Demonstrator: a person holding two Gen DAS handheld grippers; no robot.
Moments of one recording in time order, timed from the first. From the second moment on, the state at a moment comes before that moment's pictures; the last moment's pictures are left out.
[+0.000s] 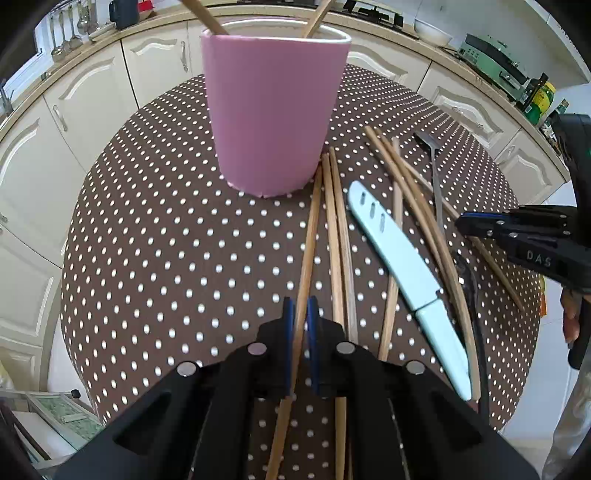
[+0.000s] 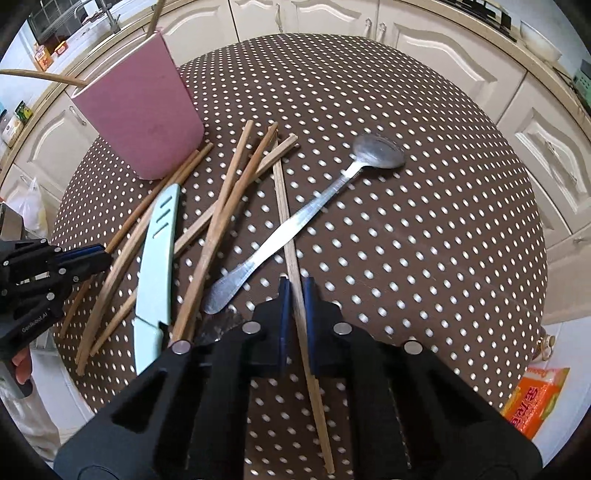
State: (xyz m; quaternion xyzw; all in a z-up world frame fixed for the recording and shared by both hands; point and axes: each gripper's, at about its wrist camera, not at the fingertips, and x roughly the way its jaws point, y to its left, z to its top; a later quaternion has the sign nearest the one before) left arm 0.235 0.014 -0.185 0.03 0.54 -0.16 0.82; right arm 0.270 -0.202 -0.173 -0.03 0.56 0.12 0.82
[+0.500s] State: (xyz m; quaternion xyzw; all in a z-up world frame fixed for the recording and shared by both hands) left arm 0.182 0.032 -0.183 0.03 0.55 -0.12 0.82; right arm 0.232 -0.257 -0.175 -0.05 0.60 0.11 0.79
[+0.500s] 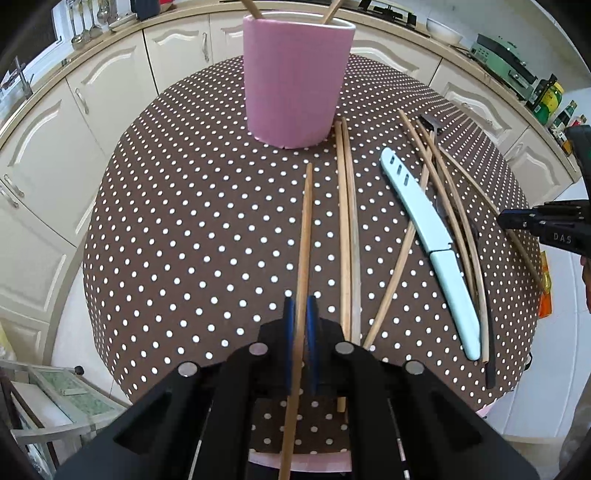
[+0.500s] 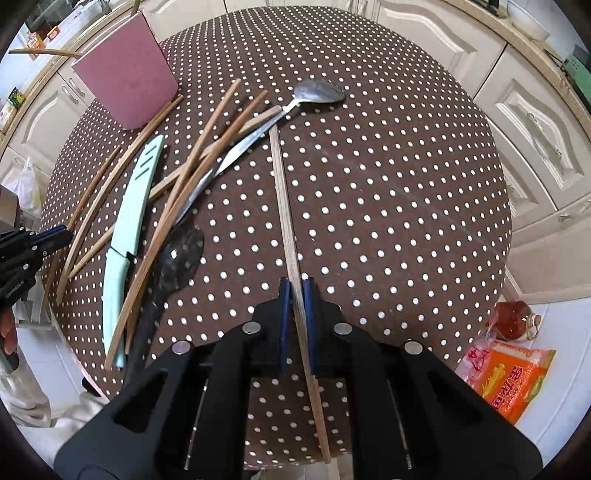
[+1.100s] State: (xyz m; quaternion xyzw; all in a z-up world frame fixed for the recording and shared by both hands) left arm 0.242 0.034 -0.183 0.03 0.57 -0.11 0.82; right arm 0.312 -0.220 -0.184 -0.08 0.62 0.10 0.78
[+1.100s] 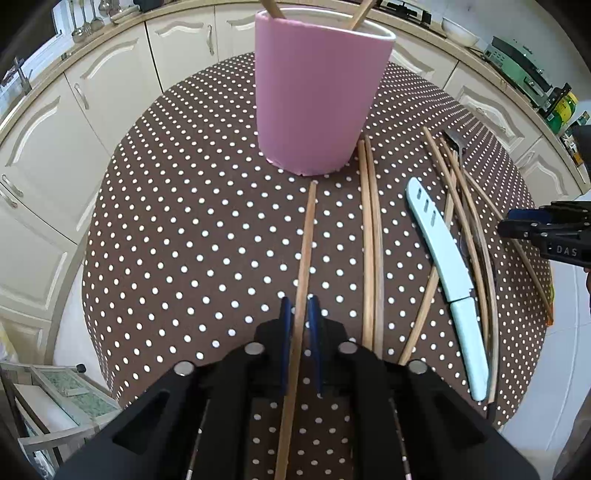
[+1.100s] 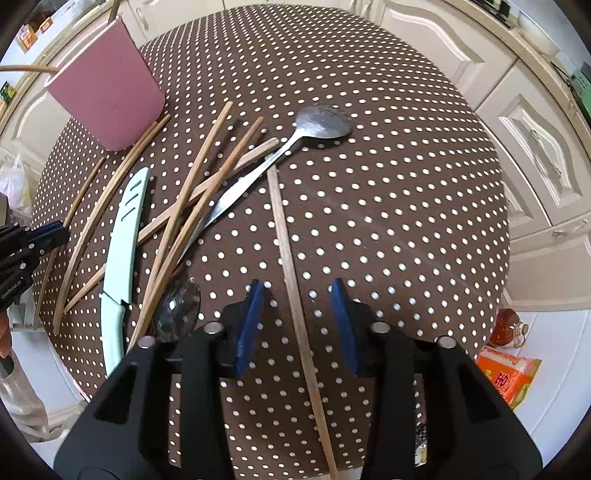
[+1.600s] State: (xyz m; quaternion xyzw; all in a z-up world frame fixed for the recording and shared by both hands) left arm 0.198 0.033 -0.149 0.02 0.50 -0.11 0.86; right arm 0.287 -0.257 -0.163 -0.04 0.58 0.06 0.81
